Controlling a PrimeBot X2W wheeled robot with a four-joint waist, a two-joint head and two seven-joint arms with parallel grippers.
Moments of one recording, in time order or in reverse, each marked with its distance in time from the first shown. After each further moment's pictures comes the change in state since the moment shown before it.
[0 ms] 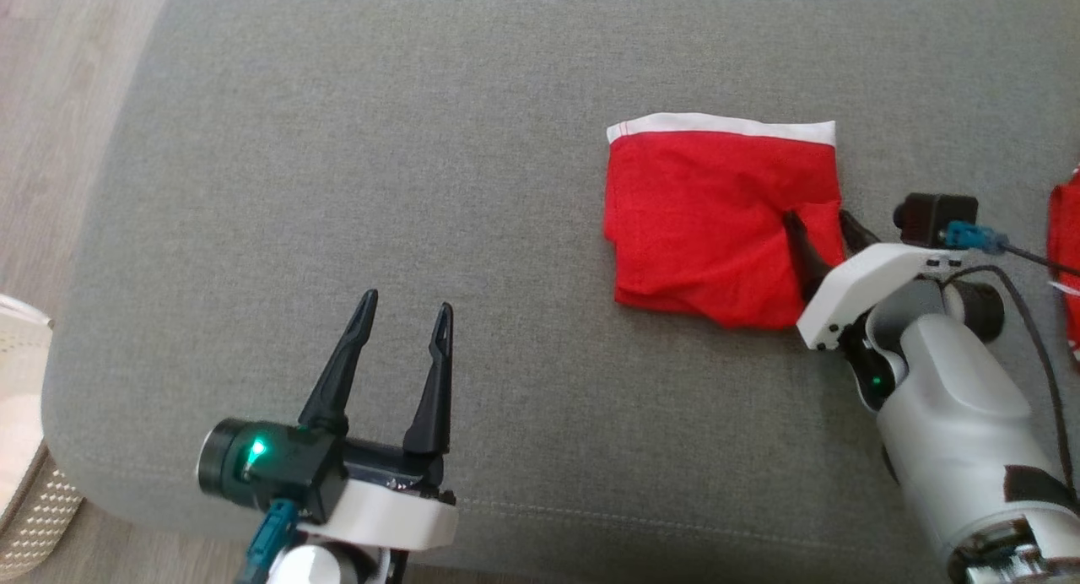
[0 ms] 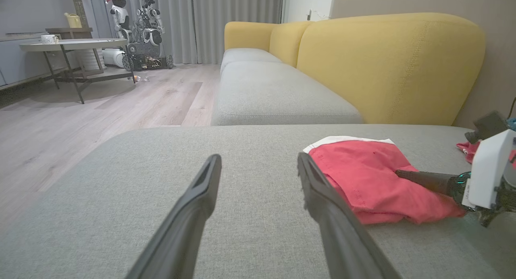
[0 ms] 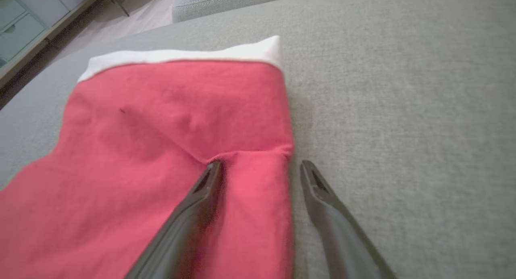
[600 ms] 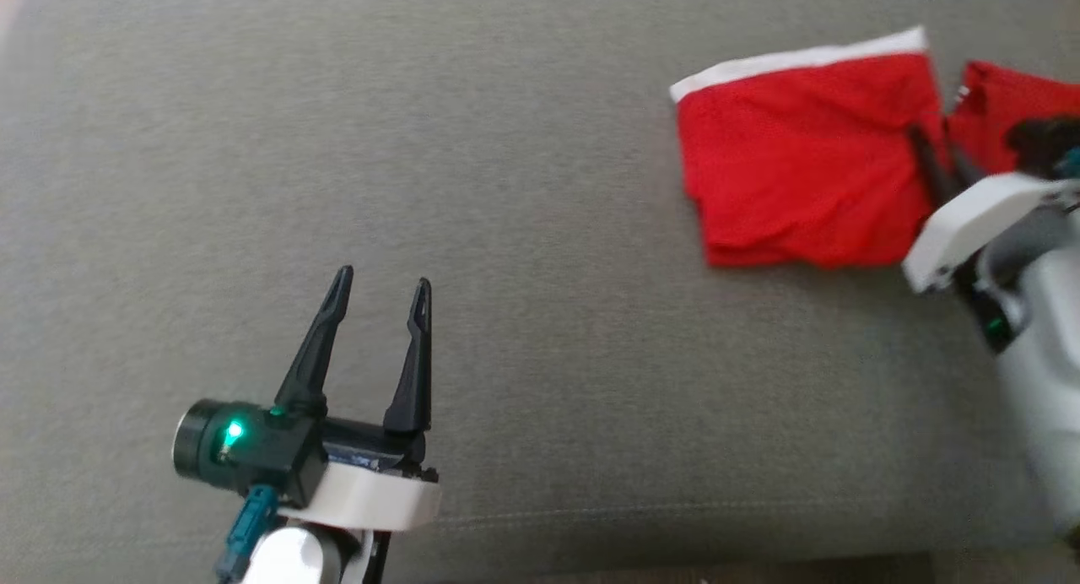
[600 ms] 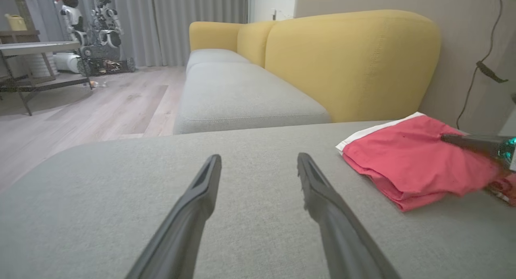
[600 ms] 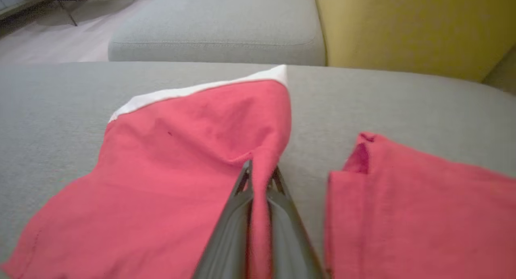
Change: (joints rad) left arm -0.027 -0.001 0.040 -0.014 0.021 -0.009 0.000; right arm 0.000 -0.214 0.082 -0.249 0.009 0.000 0.036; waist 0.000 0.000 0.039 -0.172
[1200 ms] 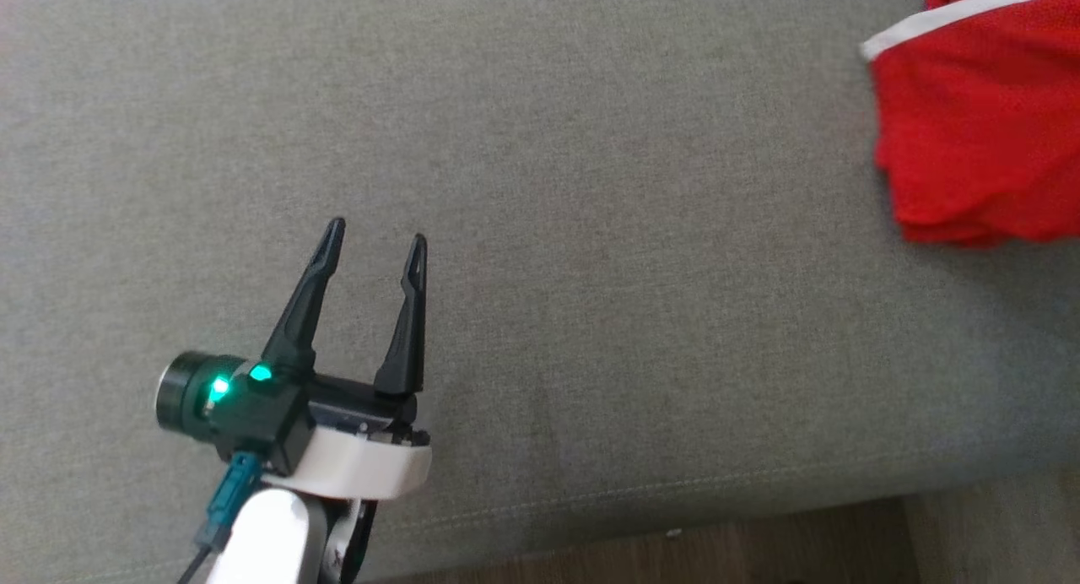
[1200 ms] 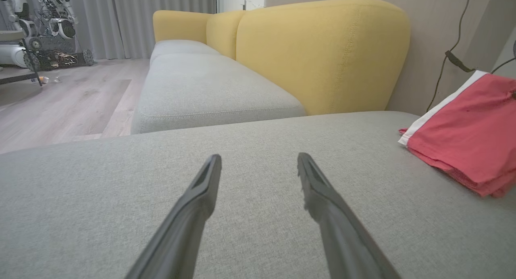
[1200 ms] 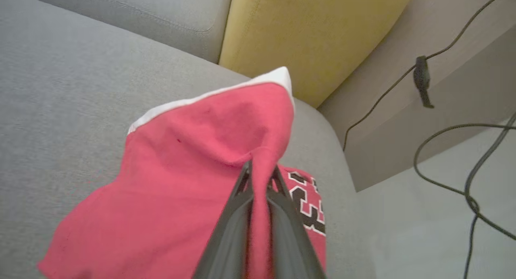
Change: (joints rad) left arm -0.069 -0.001 0.027 -0.007 0.018 -0.047 0.000; right arm 0.267 -0.196 -0.295 -0.687 -0.203 0.000 0.364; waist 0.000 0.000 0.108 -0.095
